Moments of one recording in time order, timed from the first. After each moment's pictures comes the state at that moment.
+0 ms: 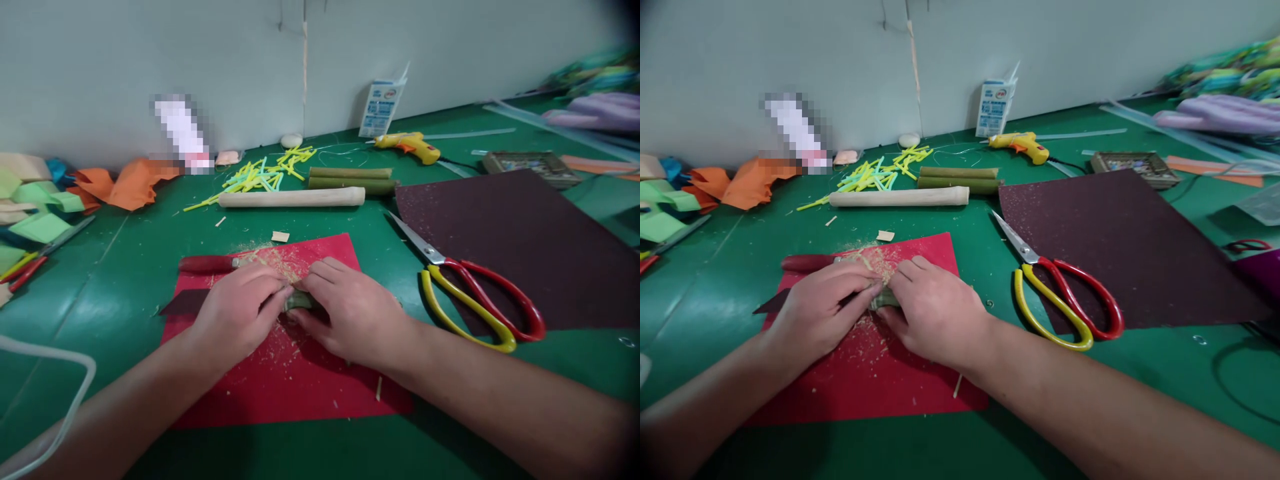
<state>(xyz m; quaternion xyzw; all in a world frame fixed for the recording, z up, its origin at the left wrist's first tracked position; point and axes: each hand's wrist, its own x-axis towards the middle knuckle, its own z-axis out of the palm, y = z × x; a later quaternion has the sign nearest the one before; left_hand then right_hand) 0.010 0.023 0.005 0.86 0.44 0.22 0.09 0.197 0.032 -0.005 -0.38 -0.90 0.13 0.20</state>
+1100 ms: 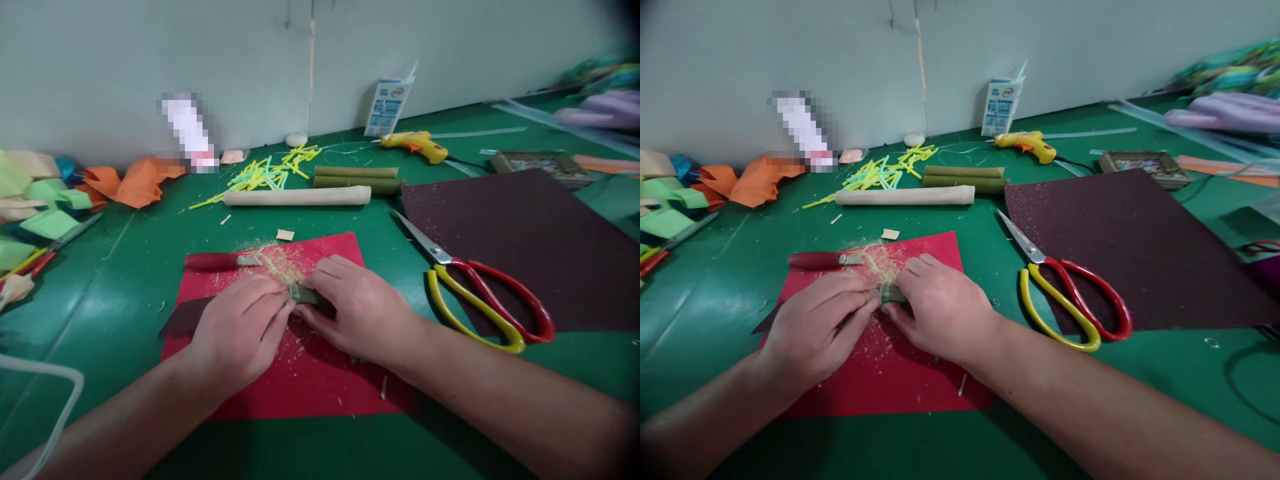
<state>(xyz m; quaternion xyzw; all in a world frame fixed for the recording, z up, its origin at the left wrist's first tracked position) 0.009 0.007 0.001 0.87 0.42 0.27 0.01 0.197 0.034 -0.003 -0.39 -0.89 0.13 0.19</state>
